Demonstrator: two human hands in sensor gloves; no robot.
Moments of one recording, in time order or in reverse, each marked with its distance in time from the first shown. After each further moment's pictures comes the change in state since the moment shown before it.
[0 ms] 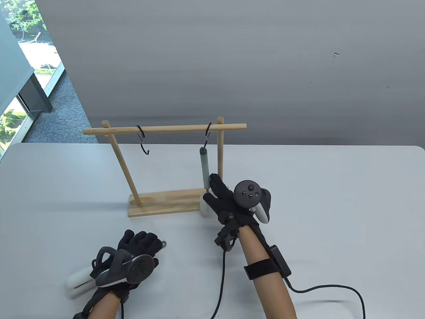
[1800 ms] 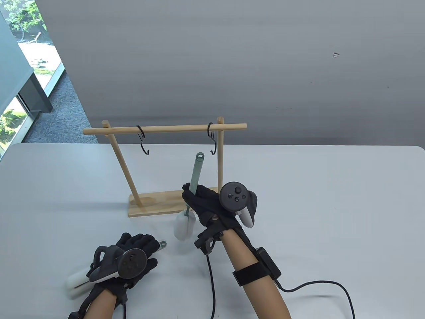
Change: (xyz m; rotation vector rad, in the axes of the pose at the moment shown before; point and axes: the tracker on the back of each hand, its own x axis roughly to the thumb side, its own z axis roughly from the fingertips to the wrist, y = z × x) left_hand -0.017 -0.005 0.002 -0.023 0.024 0.138; right_hand 0.058 0.016 0.021 -0.058 -0.091 -0.039
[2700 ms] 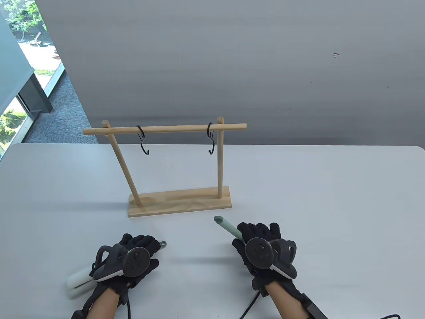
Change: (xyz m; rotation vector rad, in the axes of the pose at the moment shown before) left_hand 0.000 -0.011 -0.008 -0.054 0.016 -0.014; right_hand -0.033 -0.044 0.126 -0.004 0.072 0.749
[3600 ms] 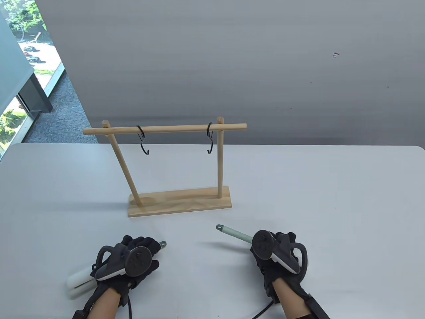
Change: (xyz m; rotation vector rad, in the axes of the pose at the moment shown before) left_hand 0.002 -0.003 -0.001 -0.048 0.016 -0.007; right_hand -0.047 0.031 0.000 0.275 0.281 0.121
